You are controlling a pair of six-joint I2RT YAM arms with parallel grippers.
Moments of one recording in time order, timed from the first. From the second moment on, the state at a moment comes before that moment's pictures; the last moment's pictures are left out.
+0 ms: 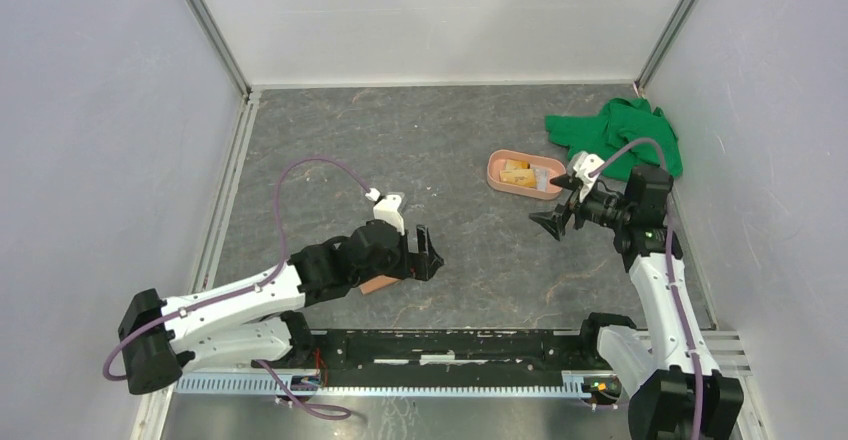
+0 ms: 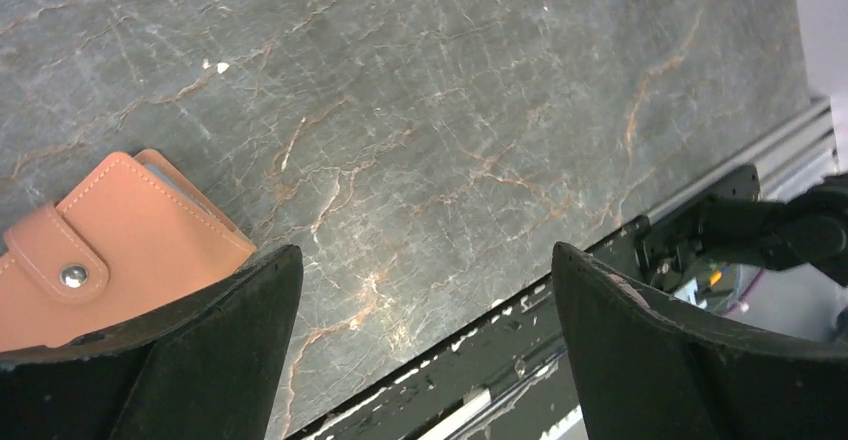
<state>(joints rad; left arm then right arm) -1.03 0.96 0.67 -0.33 -0.19 -0.75 -0.12 0.89 0.68 -0.28 -1.01 -0.55</state>
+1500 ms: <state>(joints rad) -0.84 0.92 0.48 -0.46 -0.37 -1.54 -0.04 0.96 0.55 -0.32 -0.92 -0.69</state>
